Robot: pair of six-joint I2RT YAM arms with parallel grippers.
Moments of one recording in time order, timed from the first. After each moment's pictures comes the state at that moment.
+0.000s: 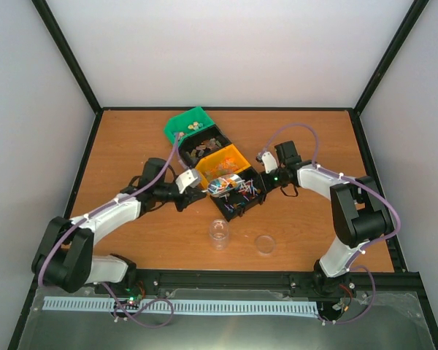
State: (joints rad) left arm -0.42 1.32 0.62 -0.02 0.72 0.31; right arm 0.32 1.70 0.96 -0.31 -0.46 -0.08
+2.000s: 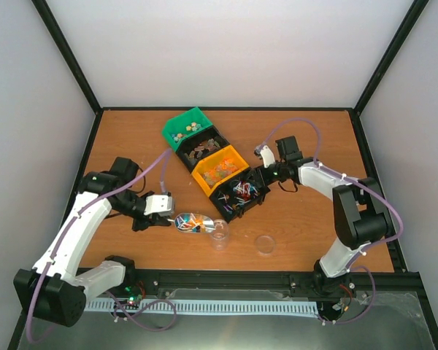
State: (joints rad) left arm -0.22 1.06 0.99 -1.38 0.71 1.24; right arm 0.31 1.69 1.00 -0.29 -0.57 -0.09
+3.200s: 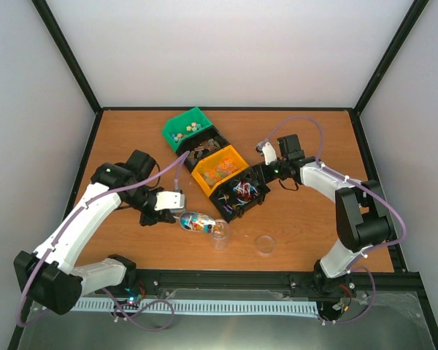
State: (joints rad) left arm -0.40 1.14 1.09 -1.35 0.54 1.07; right arm 0.31 1.66 1.00 -0.26 -0.55 -0.06
